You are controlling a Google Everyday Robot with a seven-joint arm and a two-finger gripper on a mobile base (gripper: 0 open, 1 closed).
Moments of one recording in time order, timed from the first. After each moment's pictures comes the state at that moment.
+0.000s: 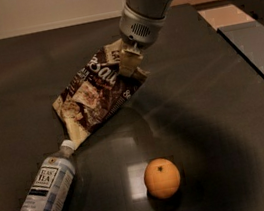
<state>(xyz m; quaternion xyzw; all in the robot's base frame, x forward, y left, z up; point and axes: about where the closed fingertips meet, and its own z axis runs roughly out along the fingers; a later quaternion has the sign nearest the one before) 0.556 -0.007 0.925 -0.60 0.77 0.12 0.17</state>
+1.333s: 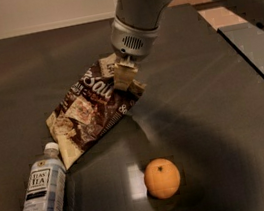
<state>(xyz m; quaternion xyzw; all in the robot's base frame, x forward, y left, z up) 0.516 0.008 0.919 -0.61 0.77 0.11 0.14</state>
